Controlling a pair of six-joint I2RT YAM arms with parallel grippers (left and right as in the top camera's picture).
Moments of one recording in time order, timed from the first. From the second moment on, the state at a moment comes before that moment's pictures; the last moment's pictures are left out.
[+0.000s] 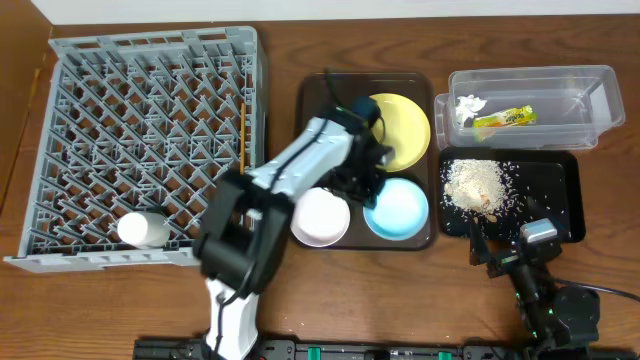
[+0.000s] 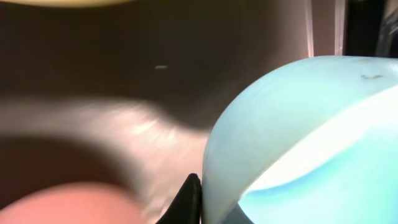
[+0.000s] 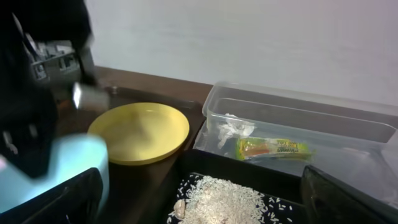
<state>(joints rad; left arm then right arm) -0.50 2.02 1.50 -1.08 0.44 -0.04 0.13 0.01 0.01 -0.06 -0.16 -0.04</state>
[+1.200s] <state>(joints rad) -0.20 1.94 1.54 -0.99 -1.13 -0.38 0.13 0.01 0.01 -0.06 -0.16 -0.04</state>
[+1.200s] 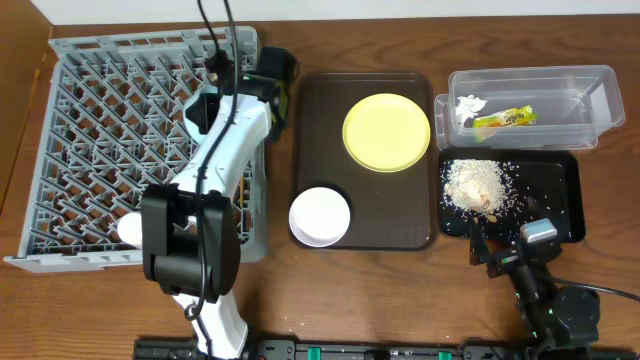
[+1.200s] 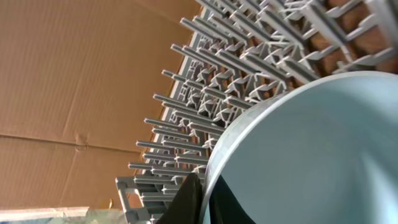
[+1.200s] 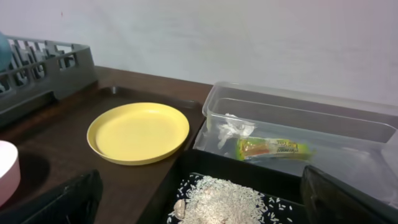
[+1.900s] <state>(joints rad) -0.21 1.94 1.45 -0.93 -1.32 -0.38 0.13 0.01 0.01 -0.06 -0.16 -0.04</state>
